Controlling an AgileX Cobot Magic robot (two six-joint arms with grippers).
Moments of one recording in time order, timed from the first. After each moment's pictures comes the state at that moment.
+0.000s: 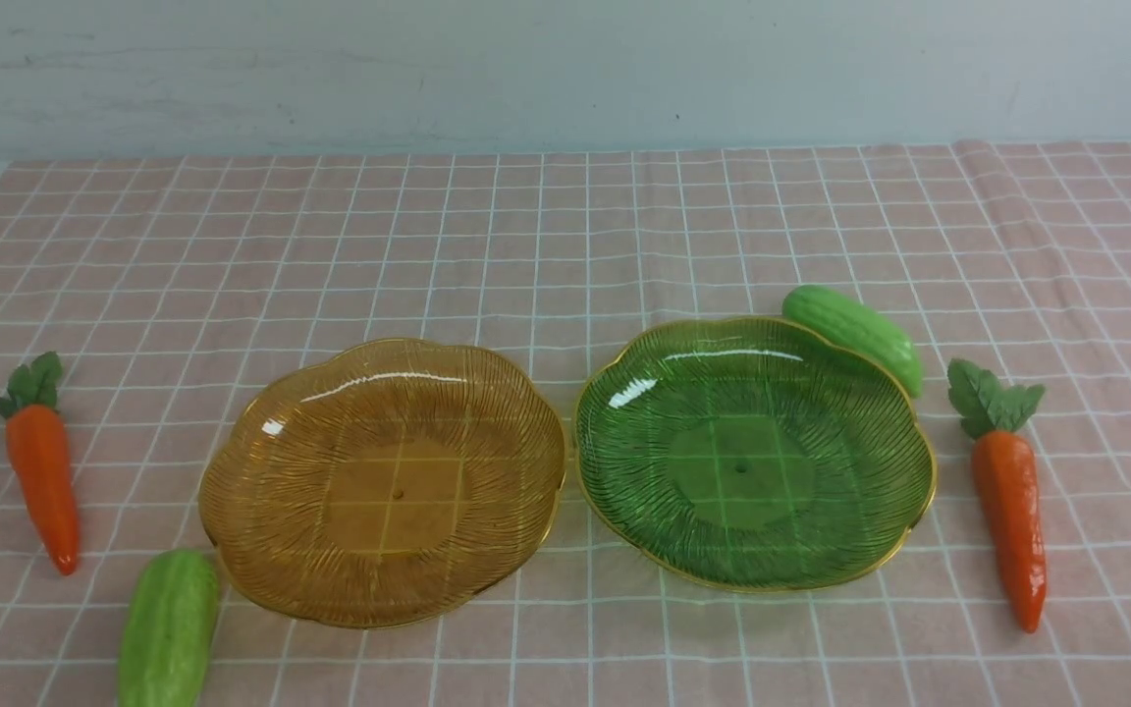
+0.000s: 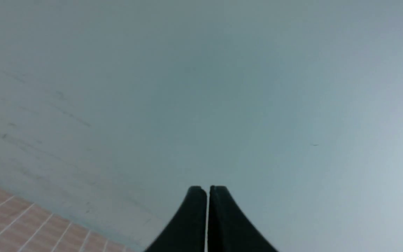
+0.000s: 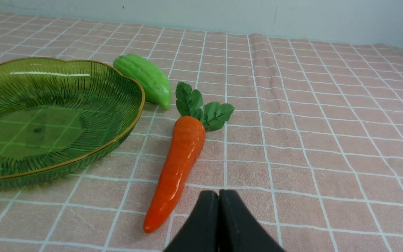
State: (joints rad) right arm 0.02 -0.01 0.03 -0.03 0.39 -0.02; left arm -0.10 -0.01 -0.07 -0.47 -0.24 -0.11
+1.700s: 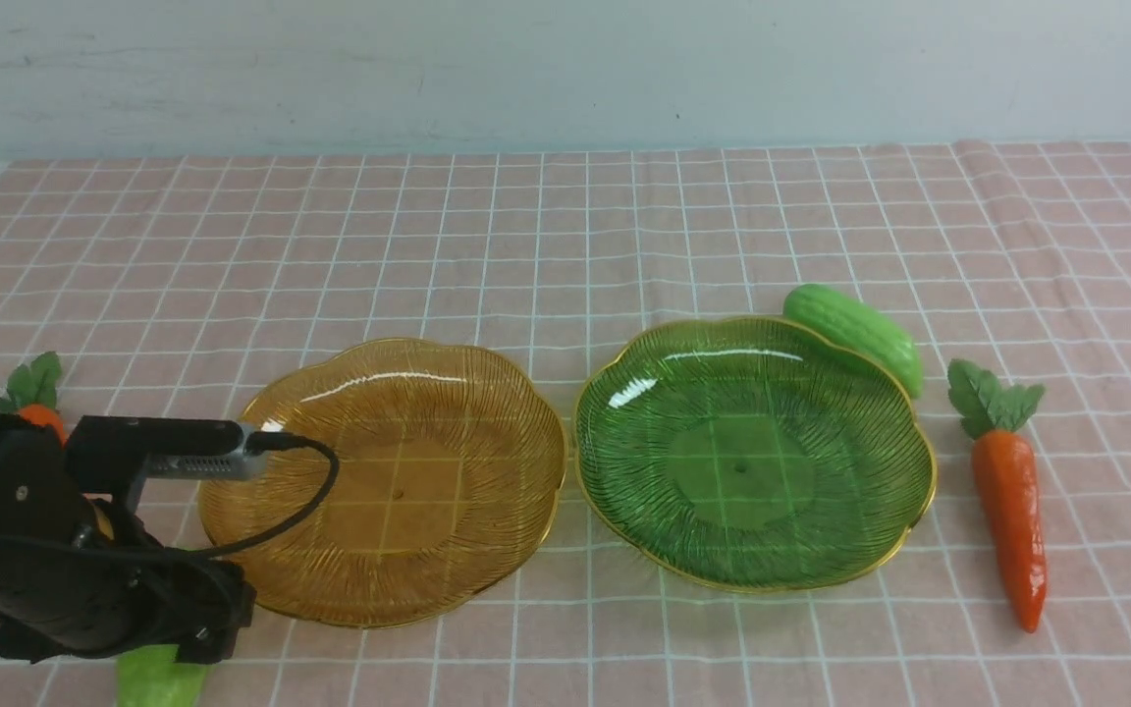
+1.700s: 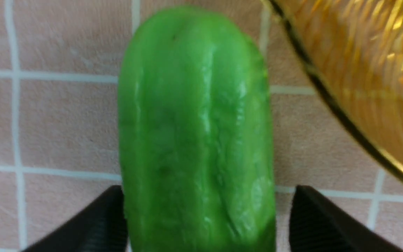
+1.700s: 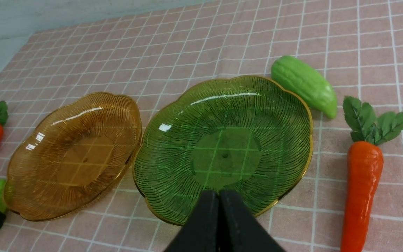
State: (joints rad) right arm 0.02 0.60 -0.62 0.63 0.77 -0.32; left arm -0.10 1.55 -0.68 0.03 0.58 -0.21
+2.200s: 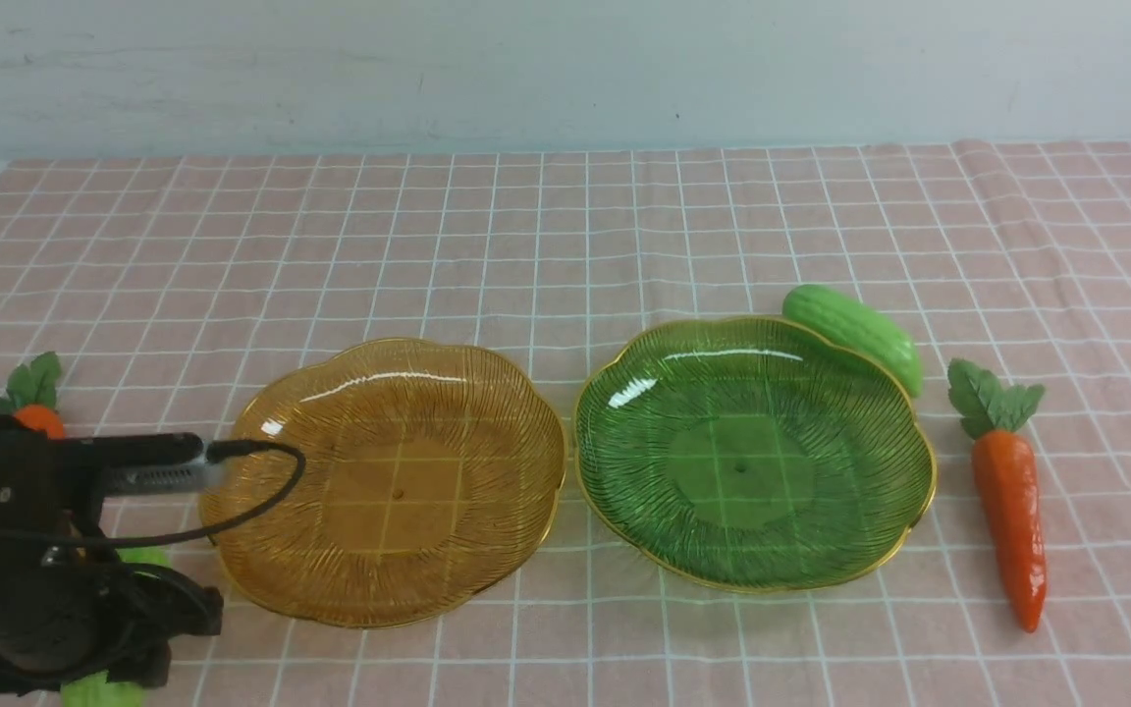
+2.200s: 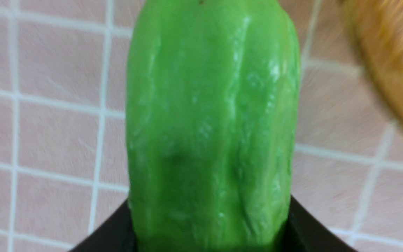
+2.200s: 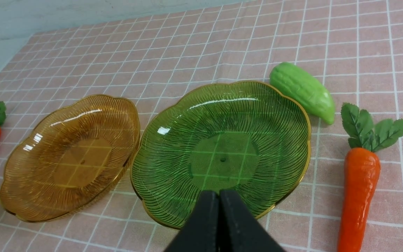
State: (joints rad) right arm 0.02 0.60 -0.62 0.63 0.76 -0.34; left arm -0.10 1.40 -0.69 0.11 0.73 -0.36
